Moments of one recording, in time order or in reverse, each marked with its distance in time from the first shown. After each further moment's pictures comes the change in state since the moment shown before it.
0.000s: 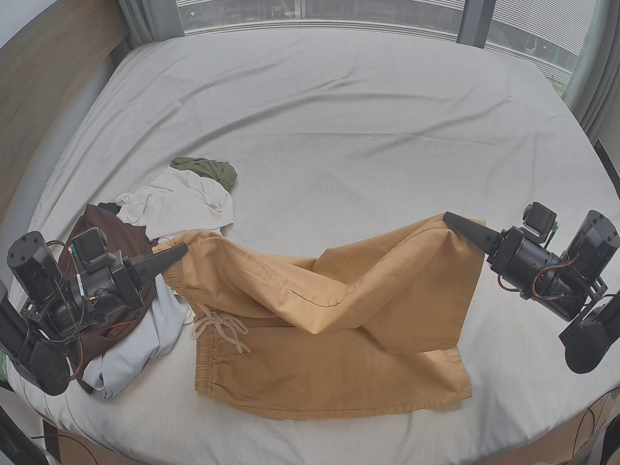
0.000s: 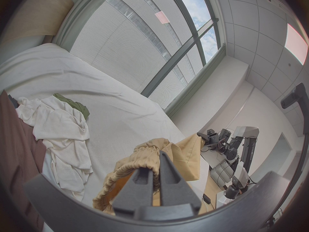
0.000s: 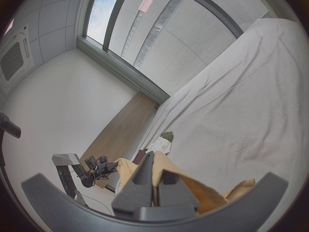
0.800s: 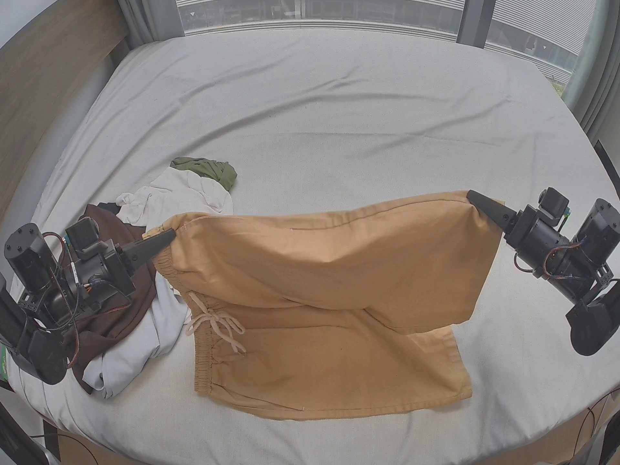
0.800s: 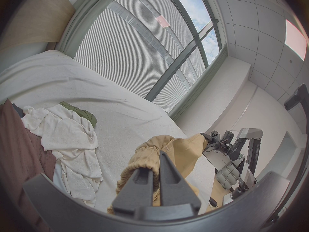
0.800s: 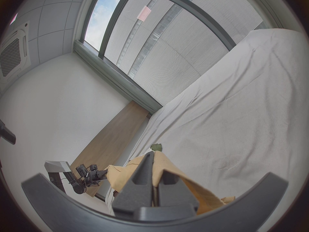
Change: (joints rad) left arm 0.054 0.012 -0.050 0.000 0.001 -0.004; right arm -0.126 0.004 -0.056 -0.001 0.004 0.018
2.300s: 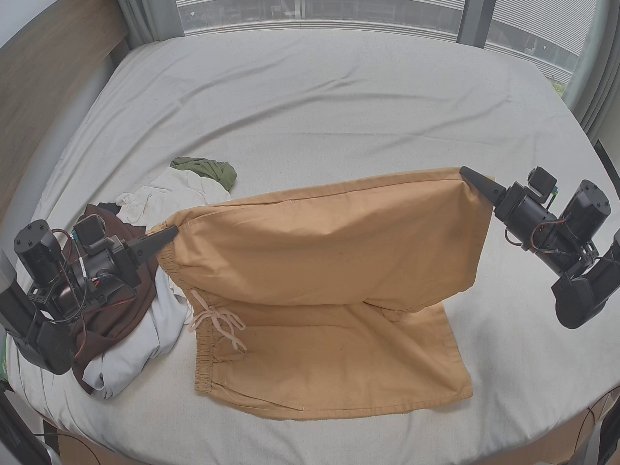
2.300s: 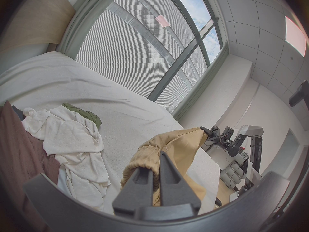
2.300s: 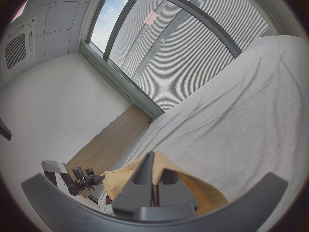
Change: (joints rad) left arm 0.017 0.076 -0.066 0.000 0.007 0.027; right arm -0.033 0.127 -0.204 0.002 0.027 -0.013
